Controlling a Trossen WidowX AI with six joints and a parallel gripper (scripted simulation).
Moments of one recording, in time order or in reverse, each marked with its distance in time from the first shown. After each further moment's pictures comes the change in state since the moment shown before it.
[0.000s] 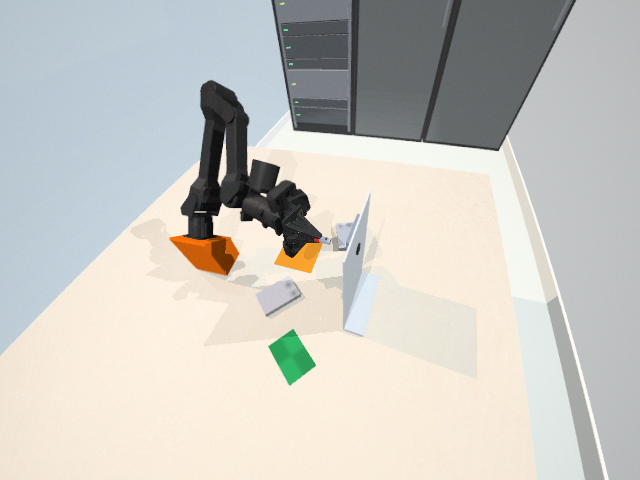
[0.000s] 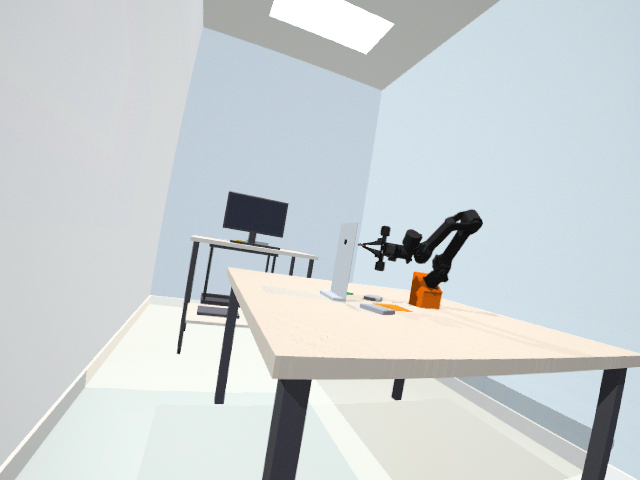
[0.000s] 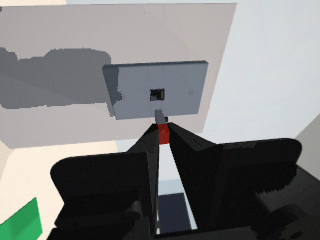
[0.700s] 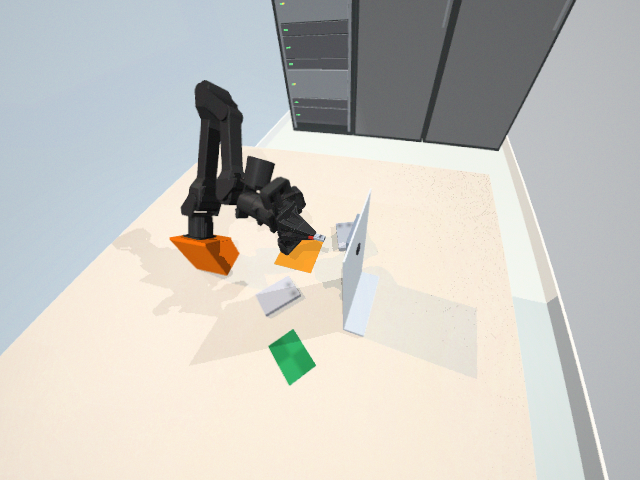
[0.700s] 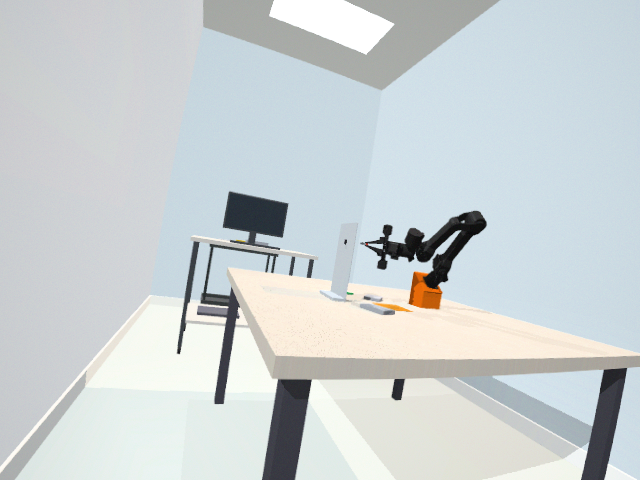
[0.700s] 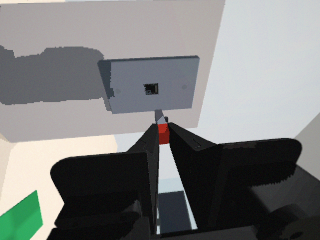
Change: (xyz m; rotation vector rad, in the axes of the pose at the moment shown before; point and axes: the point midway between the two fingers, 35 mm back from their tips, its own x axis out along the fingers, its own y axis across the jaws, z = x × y) arm -0.010 -0.007 -0.005 0.004 0.006 0.005
